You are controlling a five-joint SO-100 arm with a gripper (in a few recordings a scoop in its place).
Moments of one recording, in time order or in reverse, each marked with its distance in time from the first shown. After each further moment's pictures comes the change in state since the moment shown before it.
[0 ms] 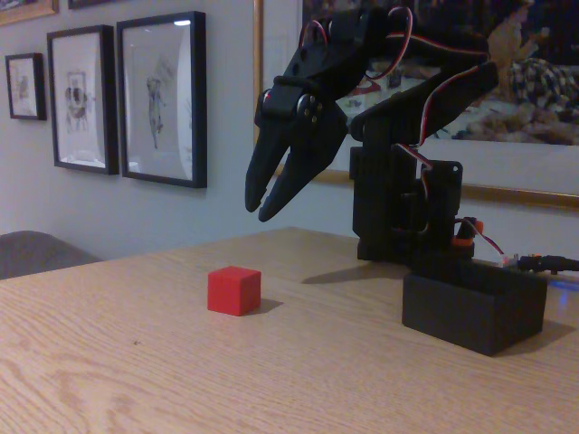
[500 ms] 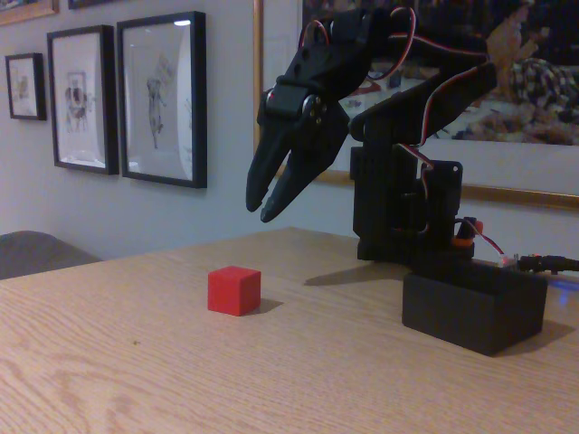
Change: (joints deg) arm 1.5 0.1 0.2 0.3 2.3
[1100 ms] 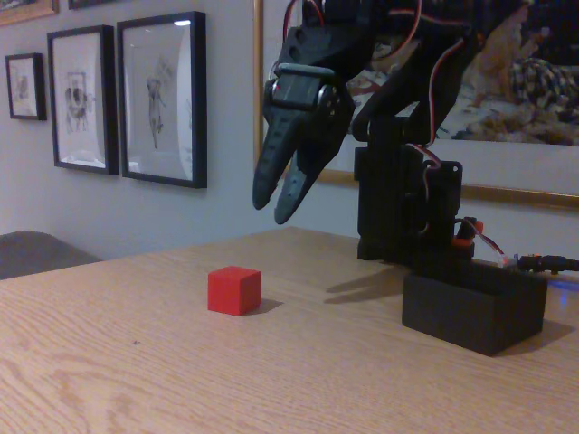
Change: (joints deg) arm 9.5 -20.4 -13.5 0.5 1.8
